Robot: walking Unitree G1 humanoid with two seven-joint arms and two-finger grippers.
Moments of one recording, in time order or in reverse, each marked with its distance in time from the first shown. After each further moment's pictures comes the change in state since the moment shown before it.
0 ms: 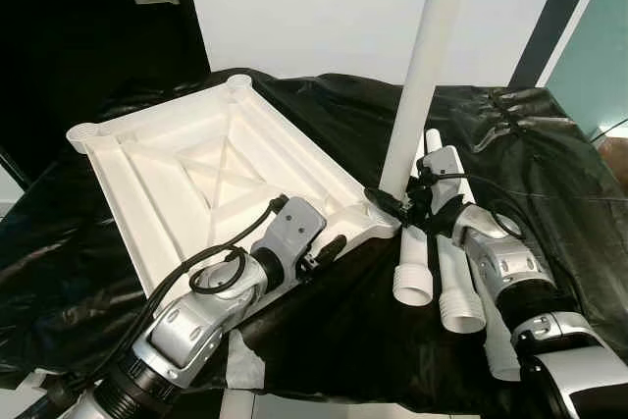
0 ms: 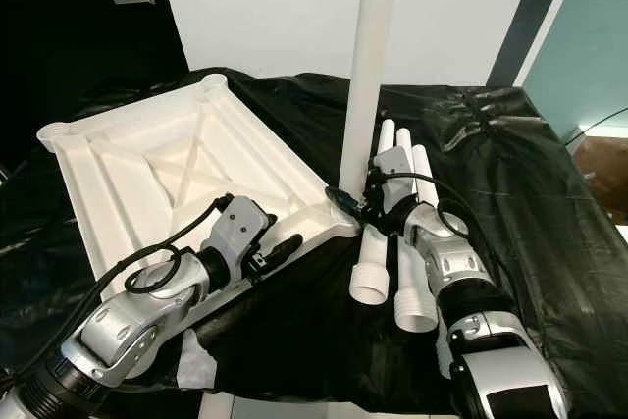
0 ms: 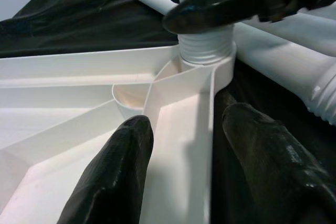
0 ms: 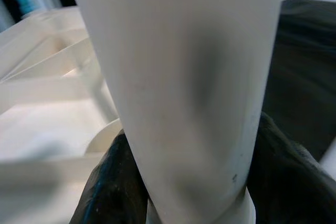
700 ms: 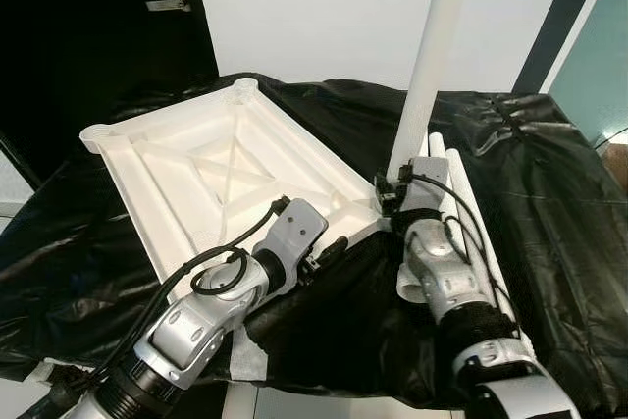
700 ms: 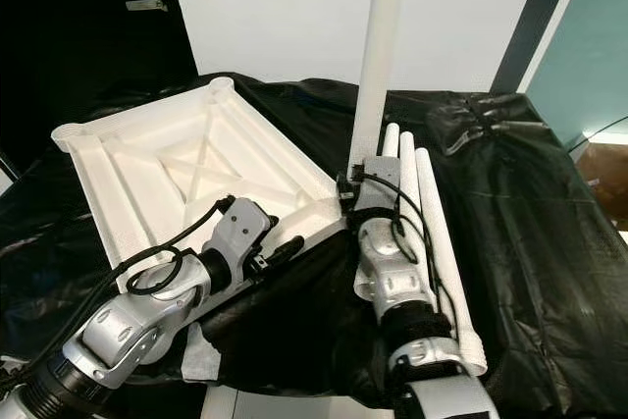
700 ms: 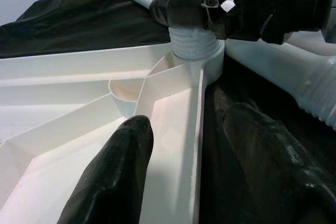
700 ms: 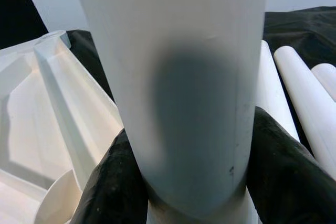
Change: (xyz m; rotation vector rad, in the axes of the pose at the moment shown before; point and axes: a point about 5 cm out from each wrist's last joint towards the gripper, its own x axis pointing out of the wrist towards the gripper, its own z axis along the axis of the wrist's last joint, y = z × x) left arm 0.001 -0.002 0.000 -0.001 0.000 -0.008; right arm 0.016 0.039 0.000 0.160 -0.028 -0.543
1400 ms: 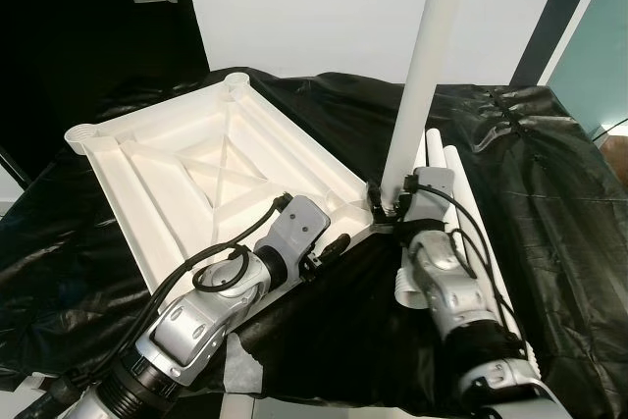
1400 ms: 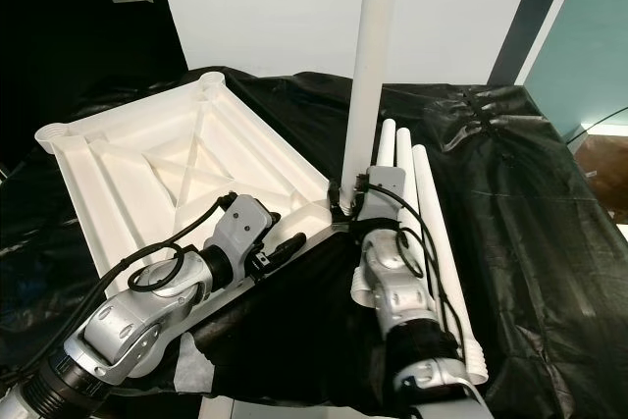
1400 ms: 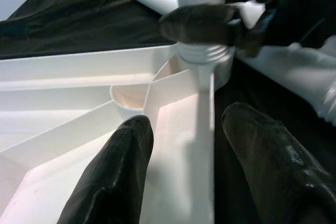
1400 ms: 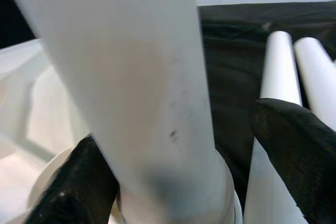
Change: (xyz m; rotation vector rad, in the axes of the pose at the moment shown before) left arm 0.001 0.001 0.003 0.012 -0.006 -0.001; right arm -0.017 -0.028 -0.003 -0.013 -0.050 0.146
